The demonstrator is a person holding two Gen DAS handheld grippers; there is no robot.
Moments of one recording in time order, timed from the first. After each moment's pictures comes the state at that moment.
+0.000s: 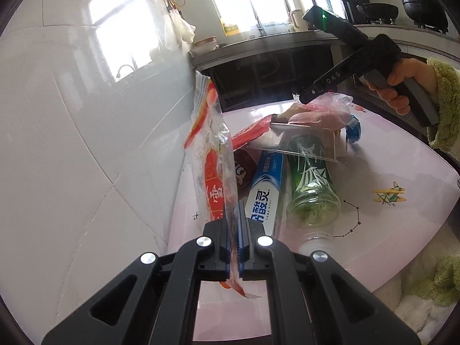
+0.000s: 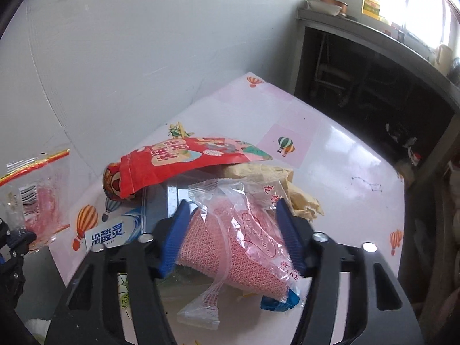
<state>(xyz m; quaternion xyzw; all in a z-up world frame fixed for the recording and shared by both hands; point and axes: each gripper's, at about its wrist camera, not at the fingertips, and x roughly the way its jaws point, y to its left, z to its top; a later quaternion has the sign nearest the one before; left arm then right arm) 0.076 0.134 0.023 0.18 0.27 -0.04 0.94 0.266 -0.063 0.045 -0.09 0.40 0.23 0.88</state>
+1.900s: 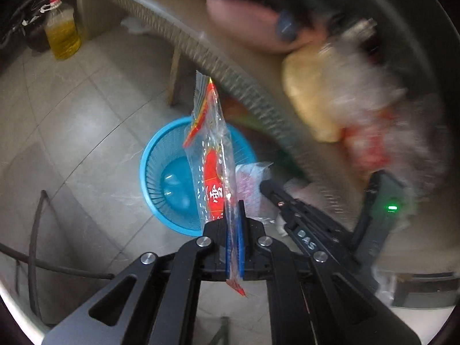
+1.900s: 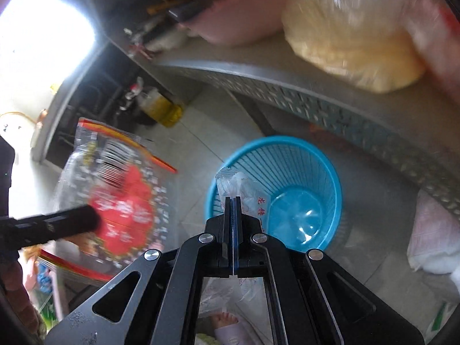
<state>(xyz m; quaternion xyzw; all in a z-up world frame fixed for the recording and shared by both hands) 0.186 -0.517 -0.128 0.18 0.61 -0.46 0.62 0.022 -0.576 -0.196 0.43 0.34 -0.22 0.81</state>
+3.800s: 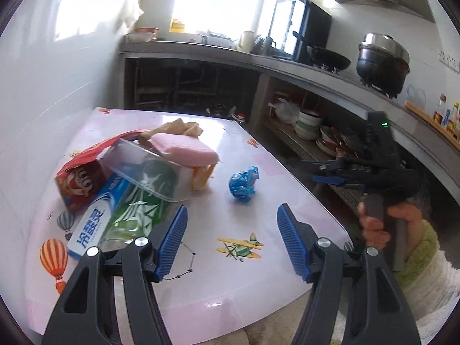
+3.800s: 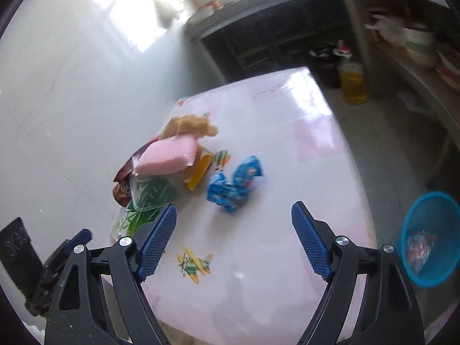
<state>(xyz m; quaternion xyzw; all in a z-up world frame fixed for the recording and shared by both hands) 0.093 0.050 0.022 -0.03 0.30 -0.27 0.92 0.168 -0.264 -0.014 0.19 0.38 0.14 0.89</state>
